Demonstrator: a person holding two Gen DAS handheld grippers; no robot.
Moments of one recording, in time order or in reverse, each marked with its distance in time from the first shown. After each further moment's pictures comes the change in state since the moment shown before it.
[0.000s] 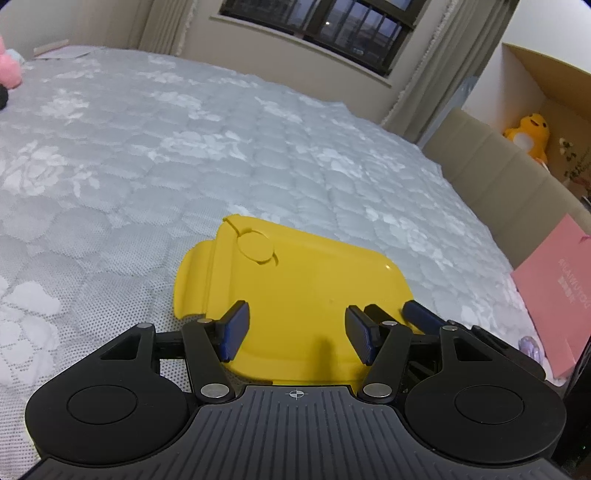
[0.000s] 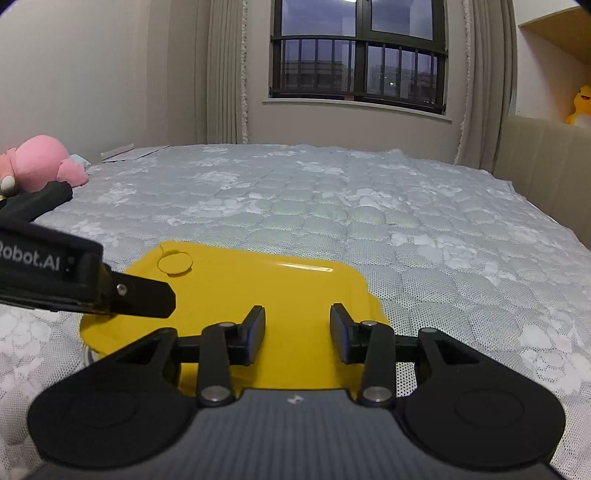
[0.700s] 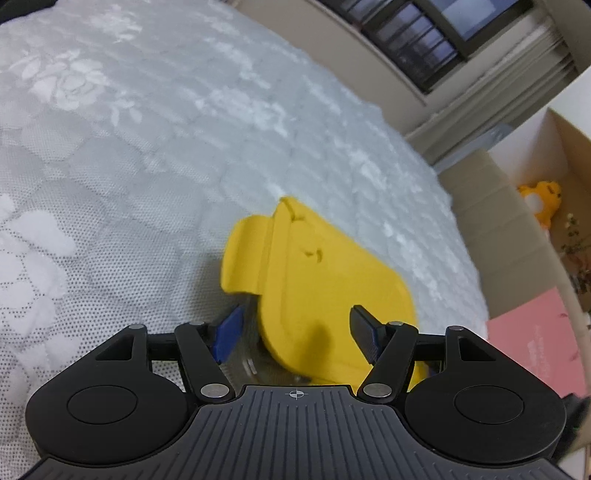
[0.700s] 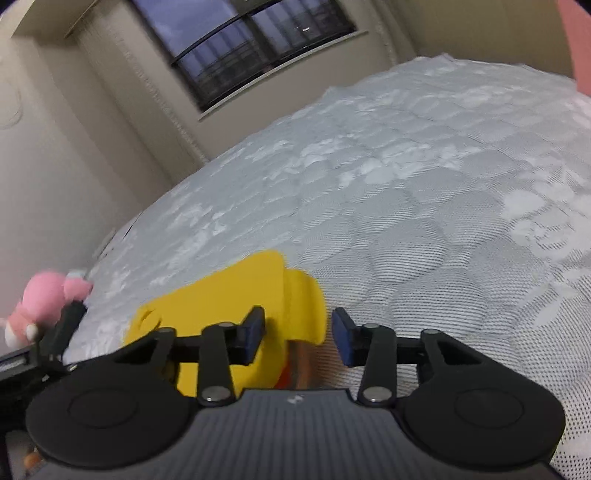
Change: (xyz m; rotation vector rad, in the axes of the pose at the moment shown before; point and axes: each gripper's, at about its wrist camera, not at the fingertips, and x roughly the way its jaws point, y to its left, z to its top) left arm 0.017 0.063 0.009 -0.296 0.114 -0.073; right arm 0.000 -0.098 -0.010 0.541 0.096 0.113
